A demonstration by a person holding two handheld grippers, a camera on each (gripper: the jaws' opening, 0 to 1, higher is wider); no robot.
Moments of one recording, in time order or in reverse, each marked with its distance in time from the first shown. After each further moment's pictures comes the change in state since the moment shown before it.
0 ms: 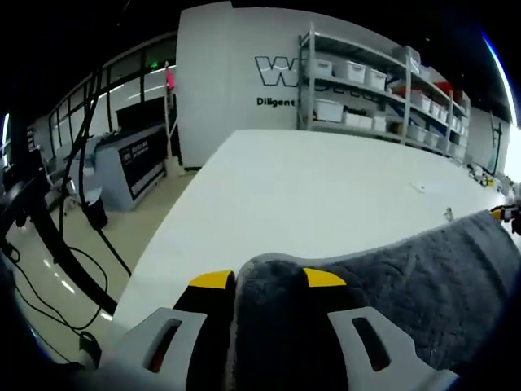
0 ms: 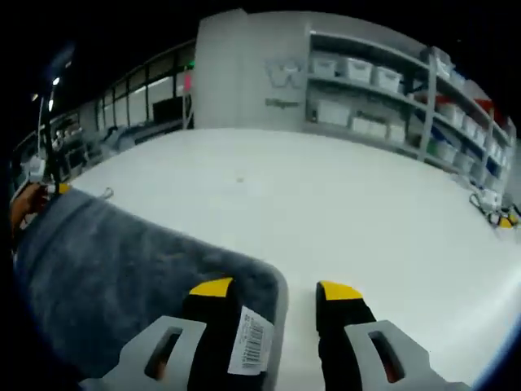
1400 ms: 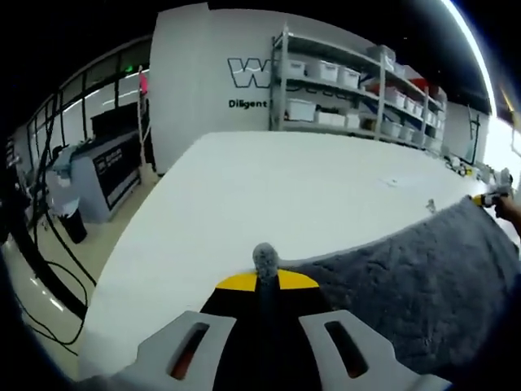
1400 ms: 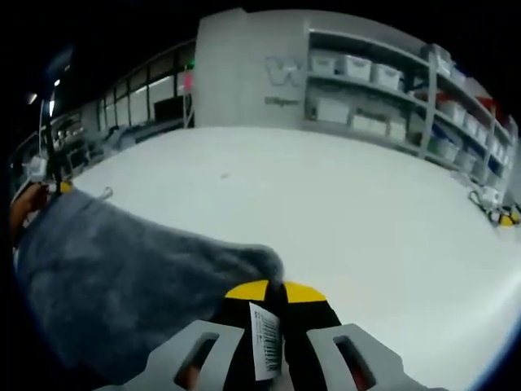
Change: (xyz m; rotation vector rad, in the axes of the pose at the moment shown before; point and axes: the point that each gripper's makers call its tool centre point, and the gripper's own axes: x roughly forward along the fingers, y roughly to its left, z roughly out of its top) left arm 0.008 -0.039 0.002 0.076 -0.001 -0.132; right arm 0.008 -0.042 0.001 0.003 0.005 0.008
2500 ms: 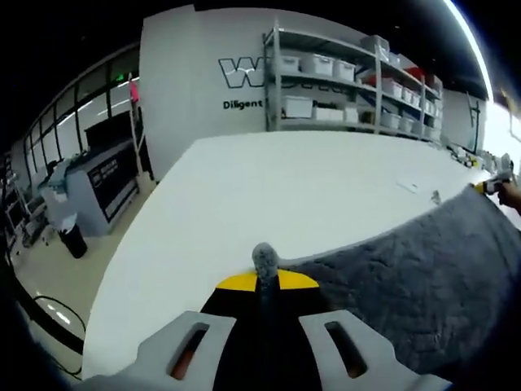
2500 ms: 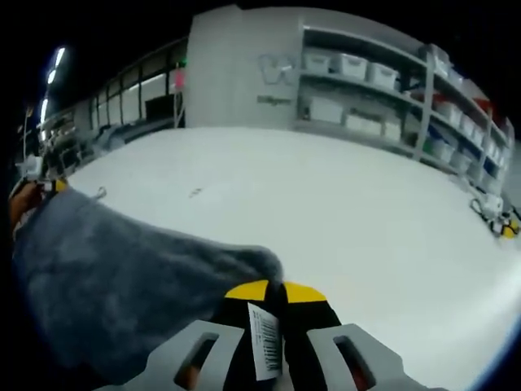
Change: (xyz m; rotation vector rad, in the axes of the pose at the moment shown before) left arm 0.059 0.008 0.030 0.029 -0.002 0.003; right arm 0.038 -0.020 0.022 -0.004 0.002 -0.038
